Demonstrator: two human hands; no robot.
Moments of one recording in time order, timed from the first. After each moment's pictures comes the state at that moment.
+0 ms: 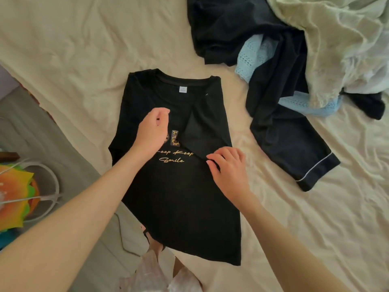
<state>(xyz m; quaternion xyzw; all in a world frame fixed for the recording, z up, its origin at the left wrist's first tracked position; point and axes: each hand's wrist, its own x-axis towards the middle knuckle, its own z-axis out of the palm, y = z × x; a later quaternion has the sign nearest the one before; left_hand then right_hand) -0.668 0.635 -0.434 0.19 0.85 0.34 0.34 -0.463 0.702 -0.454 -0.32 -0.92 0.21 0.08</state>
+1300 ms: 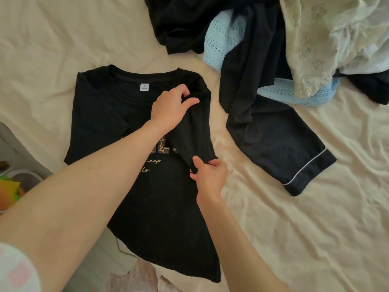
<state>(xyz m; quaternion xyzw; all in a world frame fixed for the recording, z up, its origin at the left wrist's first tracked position) -0.636 0.769 -0.490 0.39 0.86 0.21 0.27 -0.483 0.727 -0.454 -0.76 -0.24 0.60 0.06</state>
